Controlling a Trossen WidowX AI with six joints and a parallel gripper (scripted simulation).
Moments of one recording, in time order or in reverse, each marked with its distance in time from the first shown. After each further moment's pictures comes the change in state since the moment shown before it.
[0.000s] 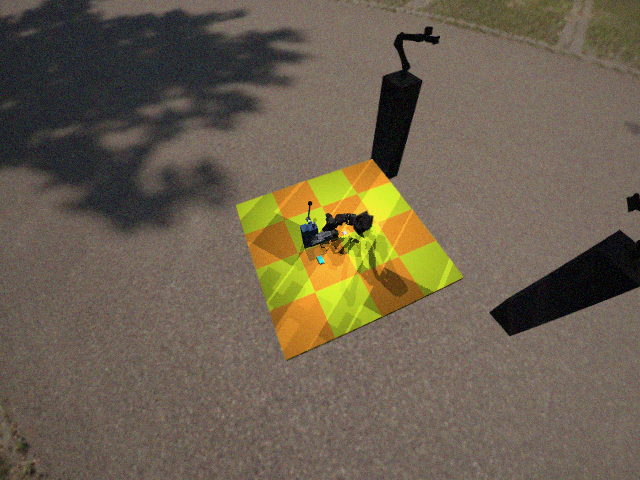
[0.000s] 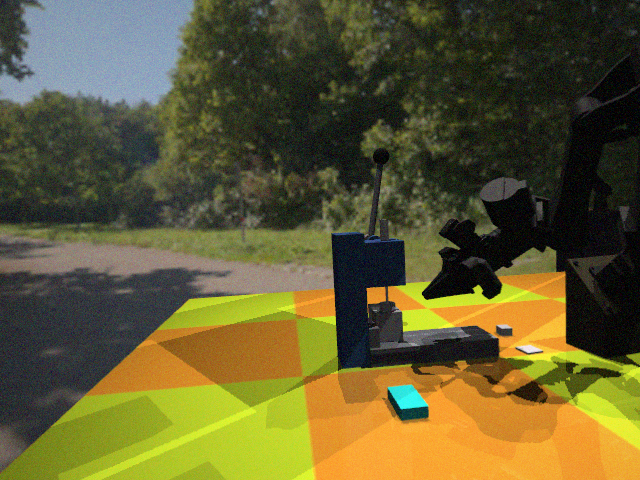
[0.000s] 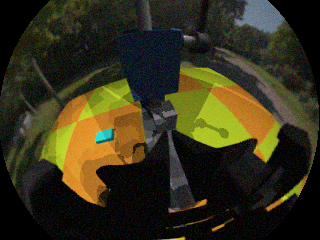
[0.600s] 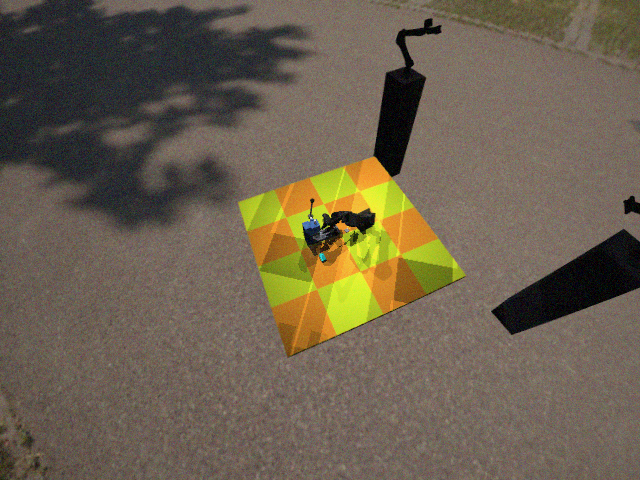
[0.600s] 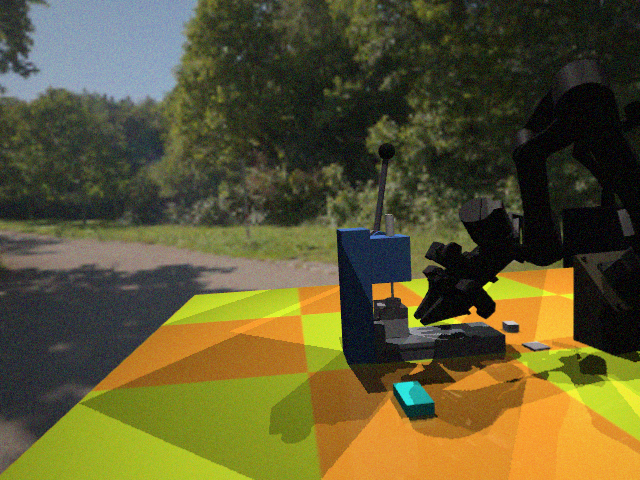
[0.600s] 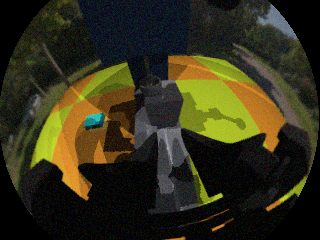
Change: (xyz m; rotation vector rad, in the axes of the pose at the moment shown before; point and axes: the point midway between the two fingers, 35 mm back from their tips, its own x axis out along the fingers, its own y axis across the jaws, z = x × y) arm 0.042 -0.013 -0.029 -0.086 0.106 0.131
